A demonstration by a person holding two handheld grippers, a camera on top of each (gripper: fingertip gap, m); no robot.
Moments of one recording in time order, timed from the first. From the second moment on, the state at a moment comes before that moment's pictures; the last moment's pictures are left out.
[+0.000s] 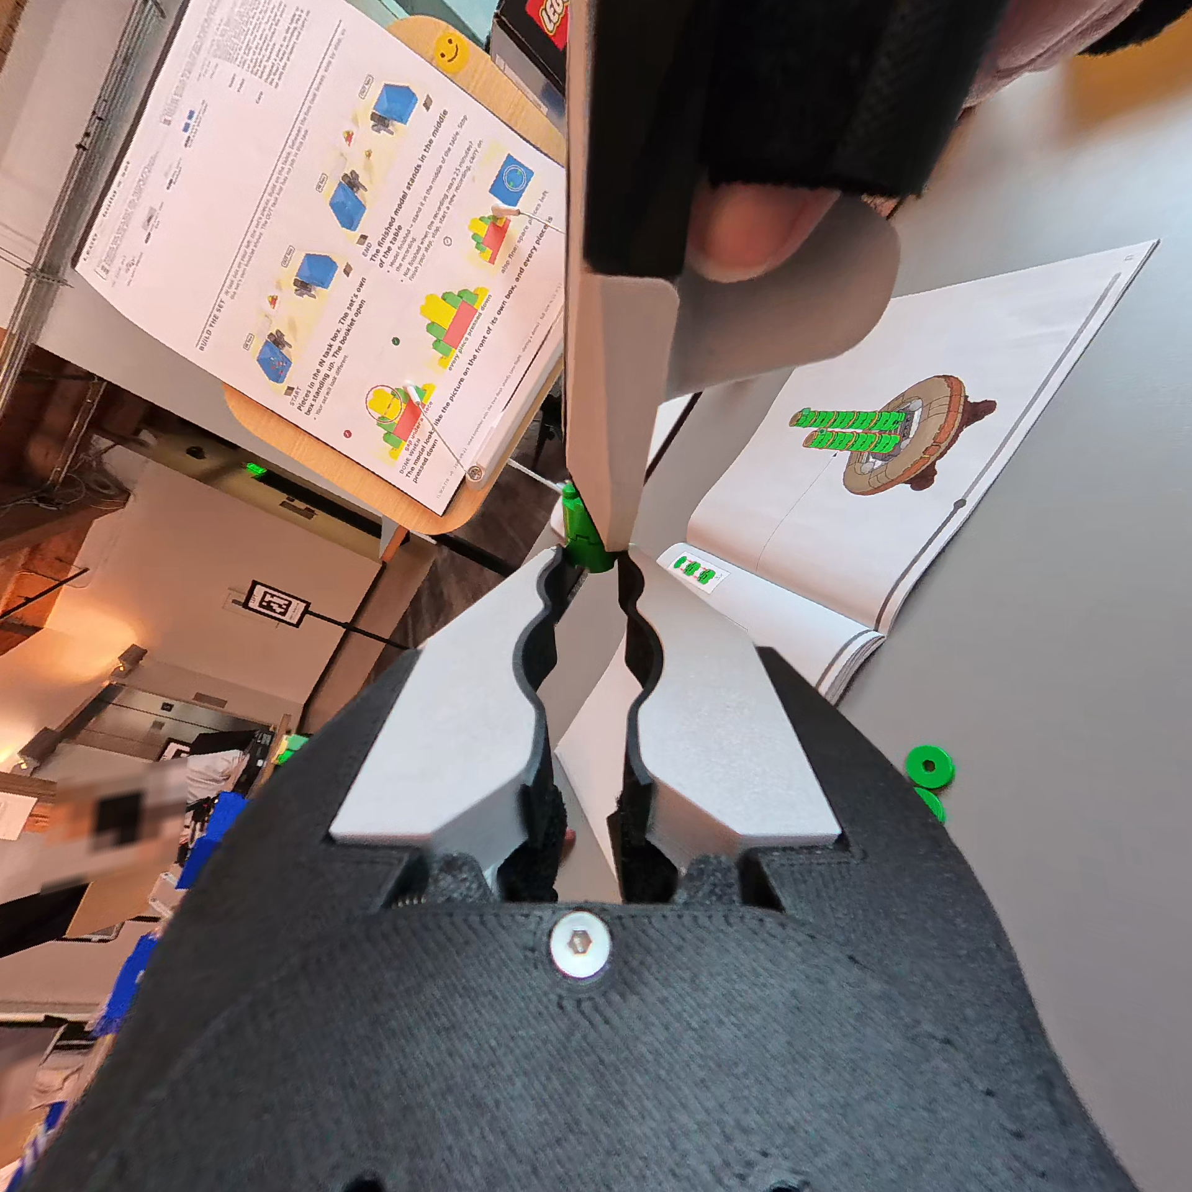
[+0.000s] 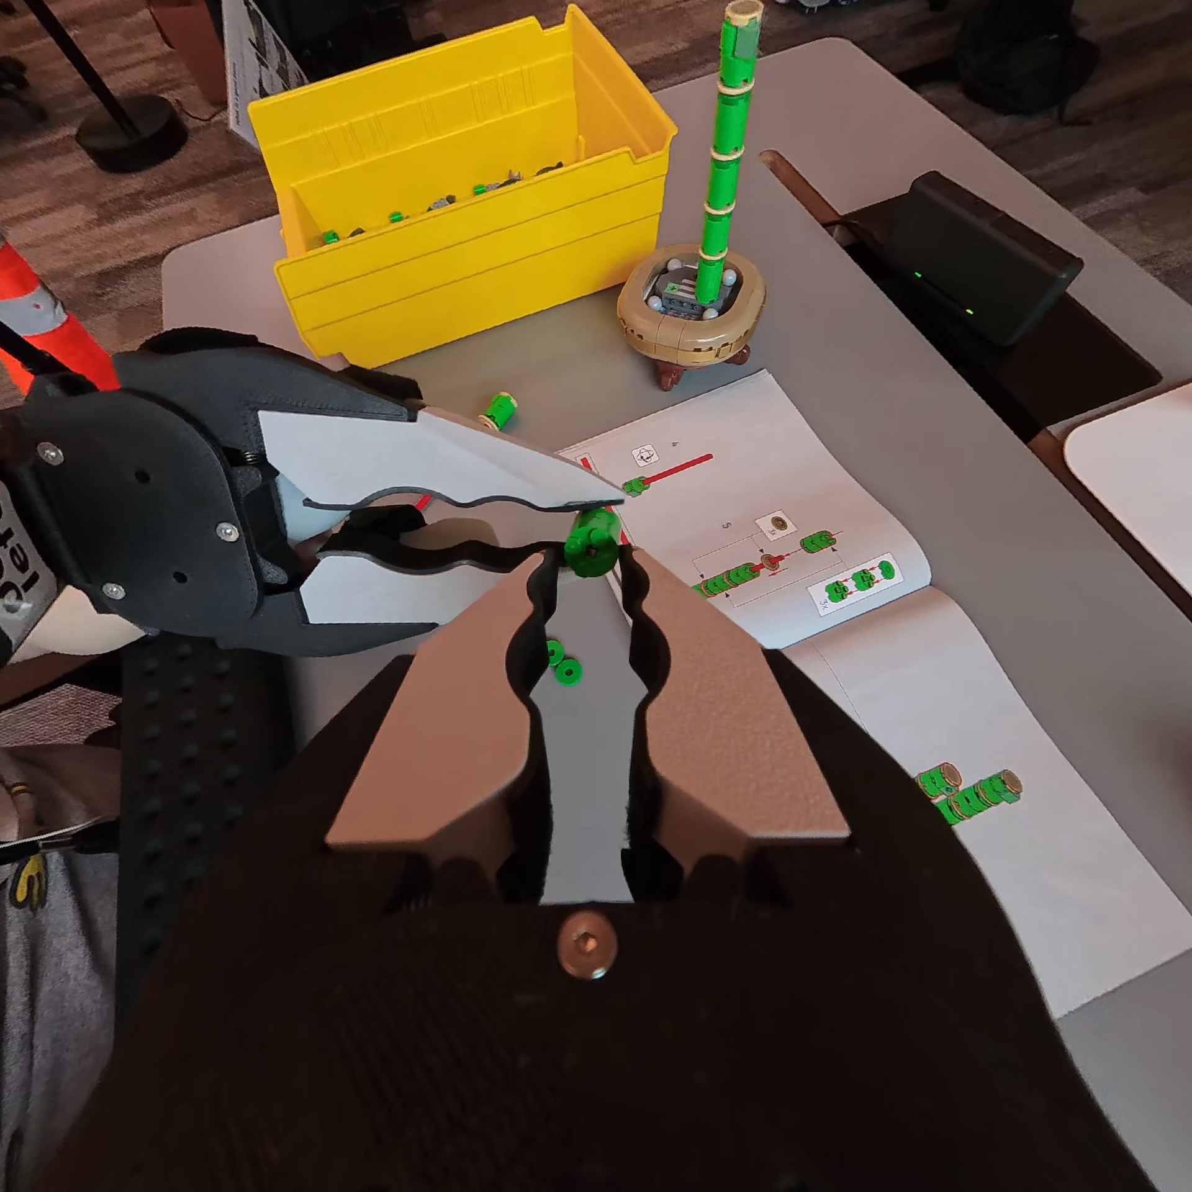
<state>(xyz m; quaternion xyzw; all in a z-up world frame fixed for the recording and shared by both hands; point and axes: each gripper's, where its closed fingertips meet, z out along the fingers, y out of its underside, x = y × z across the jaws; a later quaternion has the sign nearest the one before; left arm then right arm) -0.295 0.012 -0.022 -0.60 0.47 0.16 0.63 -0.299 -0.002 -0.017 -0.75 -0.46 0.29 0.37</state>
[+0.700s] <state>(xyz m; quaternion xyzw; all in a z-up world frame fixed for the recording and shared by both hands) -0.295 0.010 -0.021 -0.60 0.47 0.15 0.63 -0.300 0.000 -0.013 -0.75 -0.45 0.32 0.37</state>
